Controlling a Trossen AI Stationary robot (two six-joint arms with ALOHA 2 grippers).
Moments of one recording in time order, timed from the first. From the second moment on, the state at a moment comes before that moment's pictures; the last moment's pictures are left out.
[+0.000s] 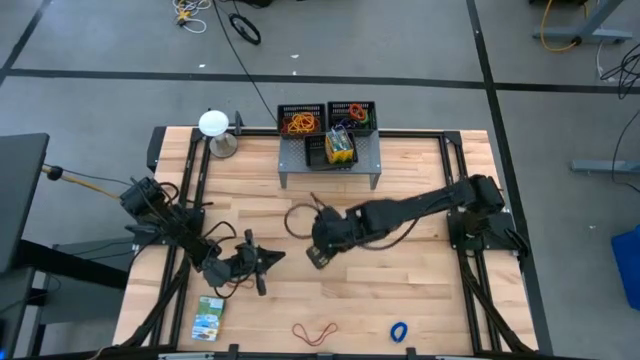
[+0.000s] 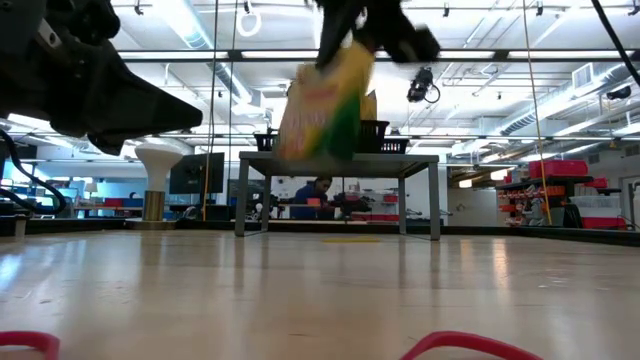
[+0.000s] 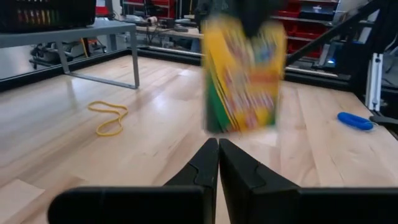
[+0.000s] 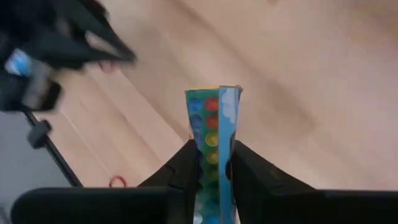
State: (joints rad) left arm -0.76 1.77 0.36 1.21 -1.10 -0.28; right arm 0.25 1.92 1.72 -0.89 0.10 1.06
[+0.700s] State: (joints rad) left arm -0.76 1.77 0.36 1.21 -1.10 -0.30; right arm -0.18 1.92 2.21 -1.17 0.26 0.74
